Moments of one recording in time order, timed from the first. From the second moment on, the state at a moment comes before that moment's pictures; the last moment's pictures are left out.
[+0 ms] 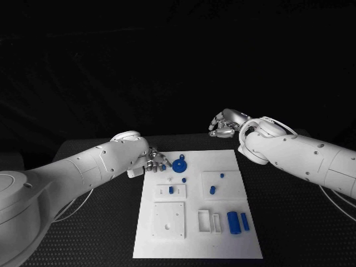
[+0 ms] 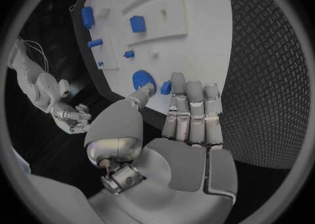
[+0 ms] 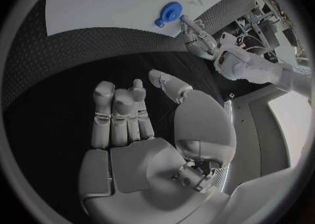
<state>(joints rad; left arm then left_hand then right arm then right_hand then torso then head) 1.24 -0.30 -0.14 0.73 -0.99 0.21 -0.39 0.80 -0.05 0.47 -0.04 0.08 0.95 0.10 0.21 0.77 1.21 -0.01 0.81 0.54 1.01 -0.10 1.26 0.55 0.05 0.81 -0.10 0.96 1.29 1.25 -0.56 -0.02 1.08 -1.30 -0.33 -0.15 0.96 -0.23 0.73 -0.18 0.35 0.98 0.10 0.32 0.43 1.12 0.00 1.02 1.04 1.26 -0.11 1.21 0.99 0.24 1.18 -0.03 1.01 1.31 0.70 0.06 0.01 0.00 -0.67</state>
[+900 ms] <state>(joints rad) 1.23 -0.30 -0.14 0.72 -0.97 0.20 -0.36 0.84 0.03 0.50 -0.13 0.09 0.95 0.10 0.22 0.77 1.21 -0.01 0.82 0.54 1.00 -0.10 1.27 0.54 0.05 0.81 -0.10 0.95 1.31 1.25 -0.56 -0.02 1.08 -1.30 -0.32 -0.15 0.96 -0.23 0.73 -0.18 0.35 0.98 0.10 0.32 0.43 1.12 0.00 1.02 1.04 1.26 -0.11 1.21 0.99 0.24 1.17 -0.03 1.01 1.31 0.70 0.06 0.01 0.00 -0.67</state>
